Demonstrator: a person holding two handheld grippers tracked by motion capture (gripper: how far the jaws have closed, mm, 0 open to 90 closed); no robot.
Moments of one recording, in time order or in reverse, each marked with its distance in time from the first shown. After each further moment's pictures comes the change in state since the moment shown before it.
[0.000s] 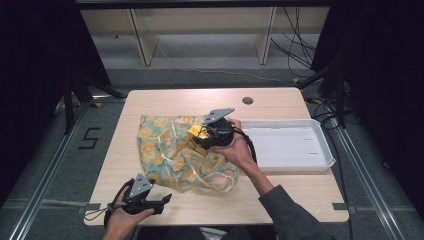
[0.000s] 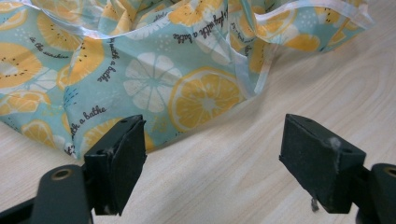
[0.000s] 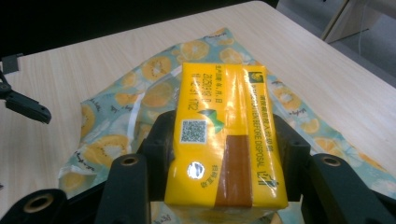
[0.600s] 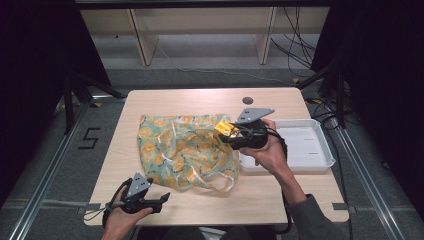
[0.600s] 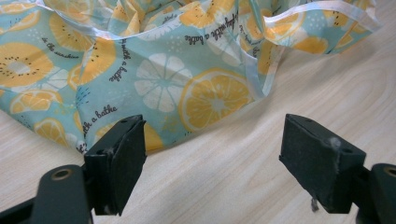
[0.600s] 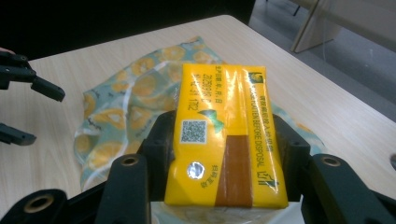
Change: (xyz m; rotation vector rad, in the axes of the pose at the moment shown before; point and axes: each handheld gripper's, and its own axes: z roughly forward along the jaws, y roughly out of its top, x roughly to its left) left arm 0.003 0.000 -0.003 0.012 0.006 -0.033; right arm -0.012 -0.025 -0.089 -0.059 -0.064 0.022
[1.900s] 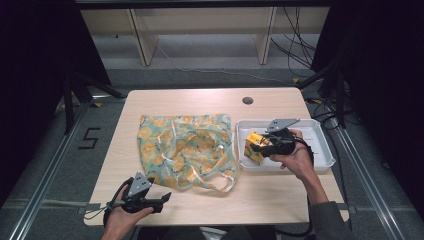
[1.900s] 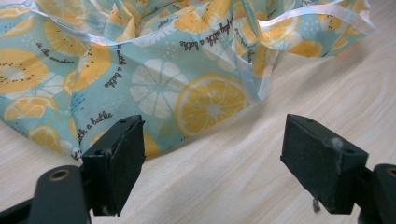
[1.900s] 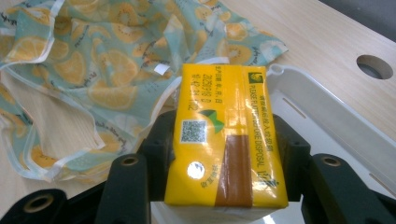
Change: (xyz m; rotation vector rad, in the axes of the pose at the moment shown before) left arm 0.000 0.002 0.001 -0.006 -0.011 0.028; right arm -0.057 -0.083 -0.015 0.152 -0.045 0.067
